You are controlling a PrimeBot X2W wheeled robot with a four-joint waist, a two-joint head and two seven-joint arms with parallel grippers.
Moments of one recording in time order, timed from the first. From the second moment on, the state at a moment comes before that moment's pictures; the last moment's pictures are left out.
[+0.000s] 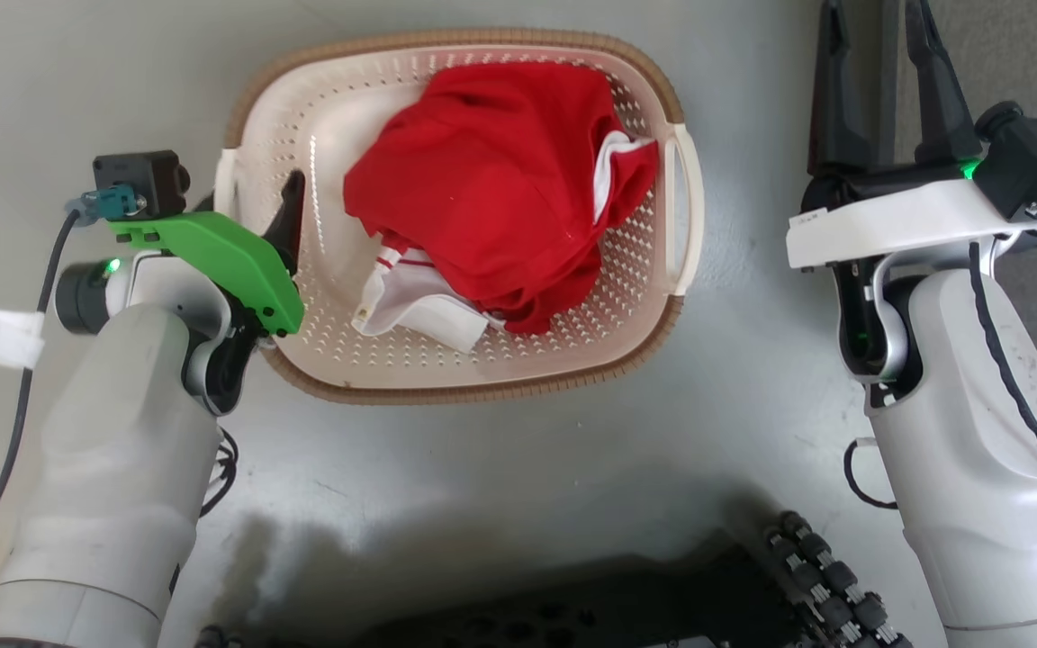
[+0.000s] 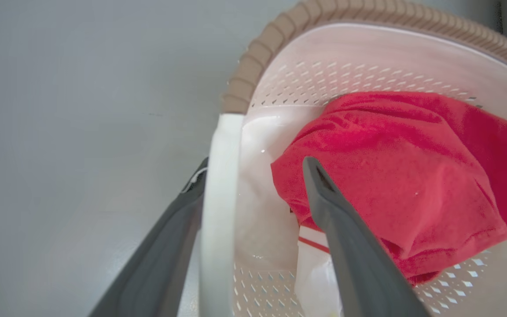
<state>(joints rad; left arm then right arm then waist) -0.80 0.11 -0.42 0.83 -0.65 -0.12 -0.03 -0.52 -0.06 0.19 0.16 0.25 -0.10 -0.25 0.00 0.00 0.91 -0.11</state>
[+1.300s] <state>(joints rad) -0.60 0.17 -0.45 0.45 -0.43 -0.07 -0.25 -0.31 -0.07 0.10 0.23 0.22 -0.07 -0.25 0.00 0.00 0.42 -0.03</state>
